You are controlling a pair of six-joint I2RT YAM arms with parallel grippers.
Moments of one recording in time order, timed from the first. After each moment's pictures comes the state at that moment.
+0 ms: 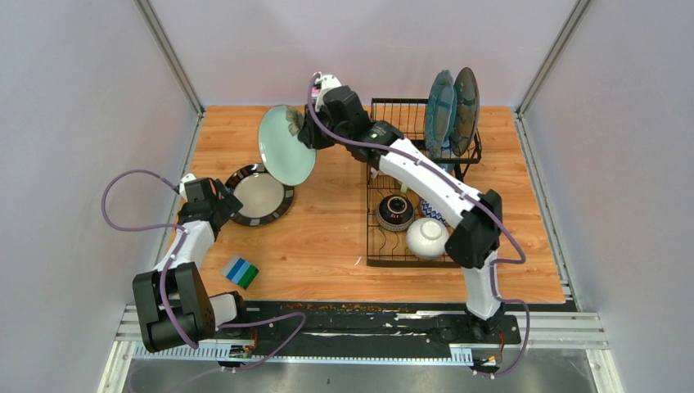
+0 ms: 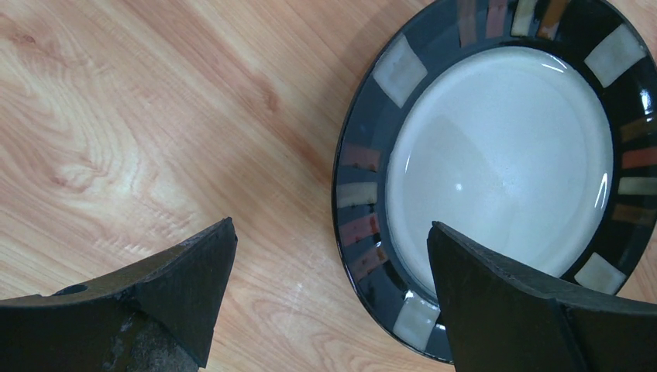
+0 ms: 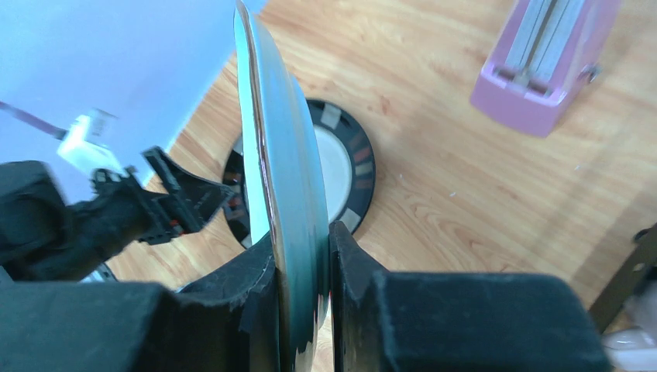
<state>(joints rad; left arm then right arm) 0.24 1.21 0.58 -0.16 -0.13 -0.51 0.80 2.05 2.08 -0.46 -0.02 0.41</state>
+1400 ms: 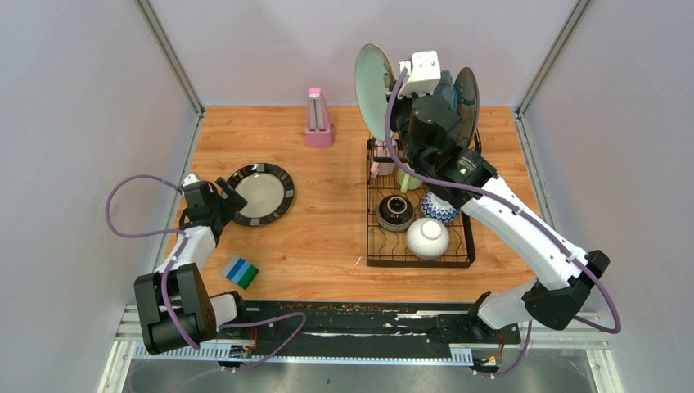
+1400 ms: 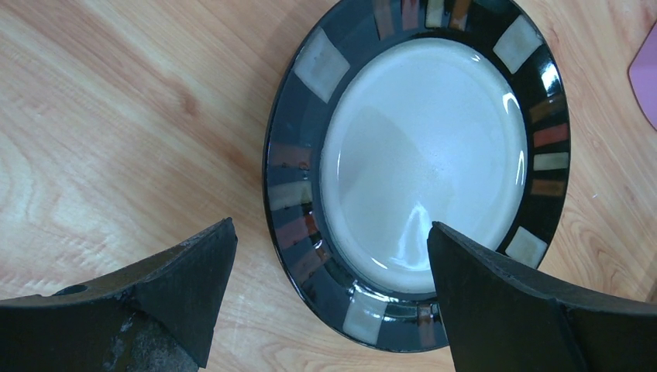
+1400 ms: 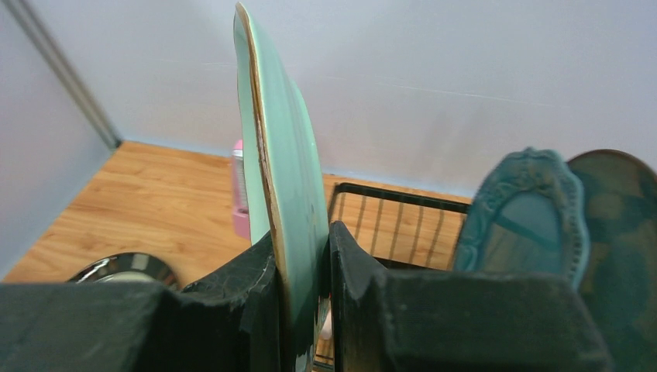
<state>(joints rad) 0.26 1.20 0.52 -0.02 0.03 -0.56 0.81 1.41 1.65 -0.21 0.63 0.00</state>
